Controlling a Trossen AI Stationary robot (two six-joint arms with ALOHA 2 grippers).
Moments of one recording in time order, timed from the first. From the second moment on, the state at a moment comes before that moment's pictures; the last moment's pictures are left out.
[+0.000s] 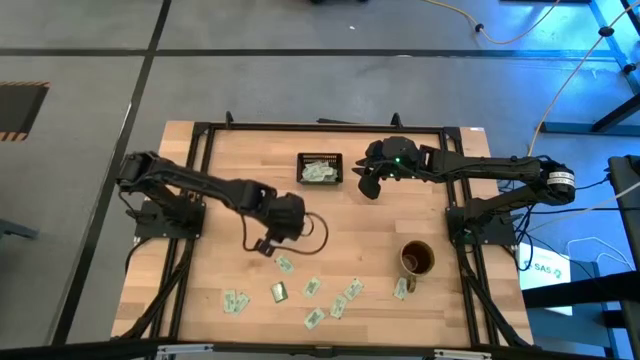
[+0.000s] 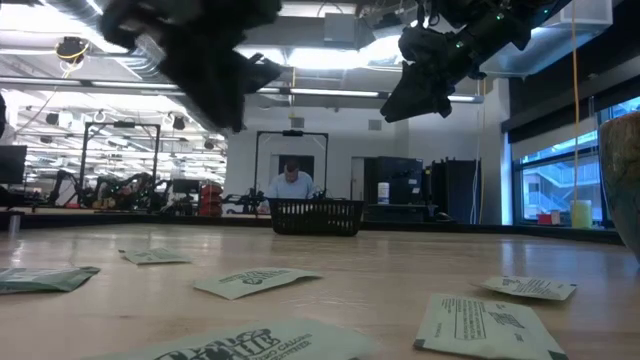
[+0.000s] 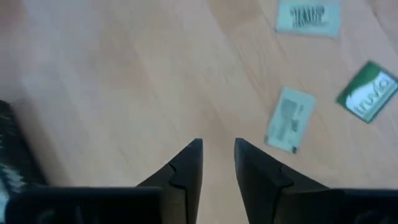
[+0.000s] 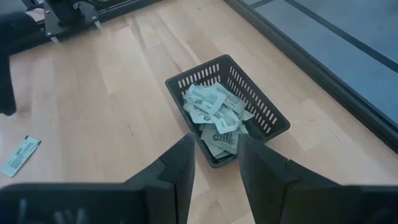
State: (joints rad) left arm -0.14 1.56 1.17 -0.78 0.02 0.33; right arm -0.27 1.28 0.87 -0.18 0.09 0.20
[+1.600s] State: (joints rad) left arm -0.28 1.65 0.82 -0.33 0.01 0.01; right arm -0.27 1.28 0.87 -0.18 0.09 0.20
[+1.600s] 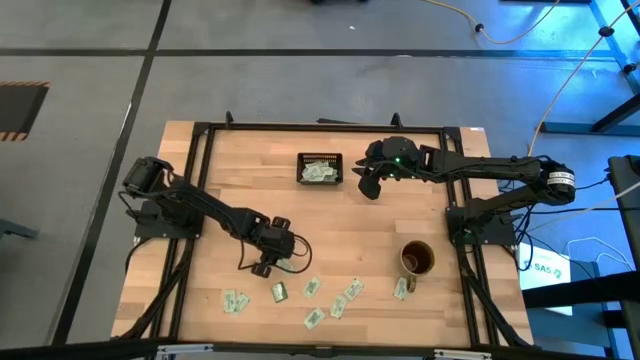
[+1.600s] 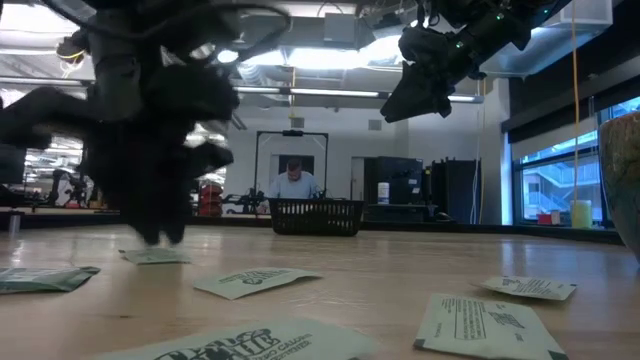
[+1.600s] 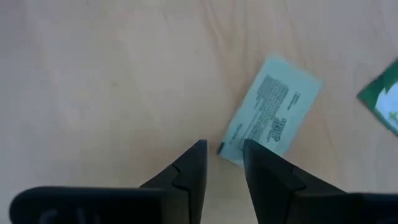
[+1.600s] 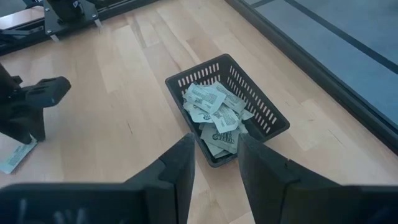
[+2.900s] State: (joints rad) left arm -0.10 1.55 0.94 -0.36 0.08 -0.38; right arm -0.27 1.28 0.87 -0.19 0.09 0.20
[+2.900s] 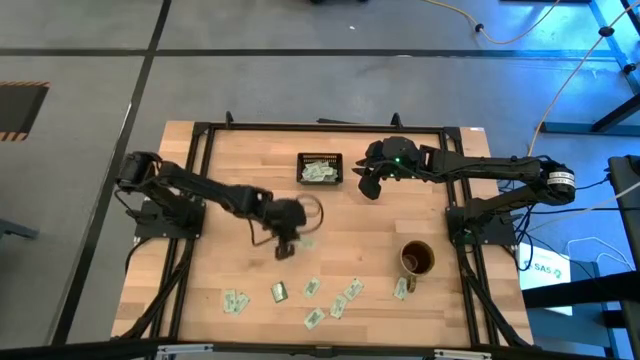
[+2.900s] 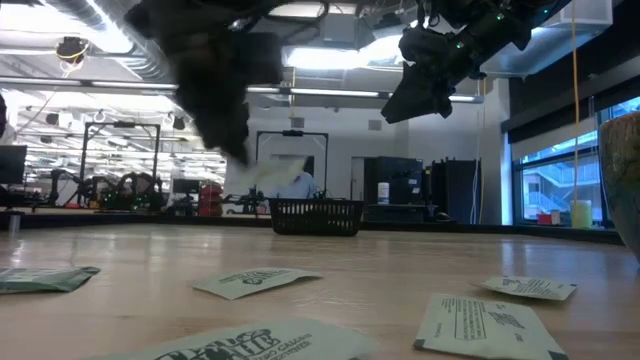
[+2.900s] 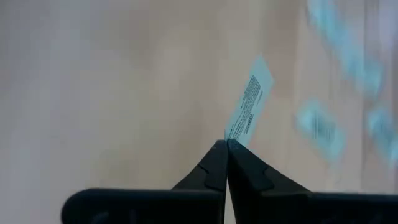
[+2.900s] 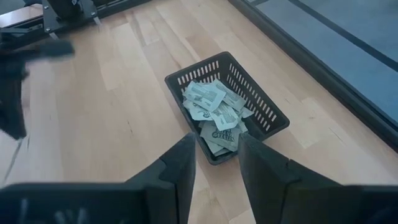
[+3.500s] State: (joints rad) left arm 0.33 1.56 1.00 -0.27 -0.11 -0.42; right arm -0.27 1.28 0.87 -0.18 0.09 0.20
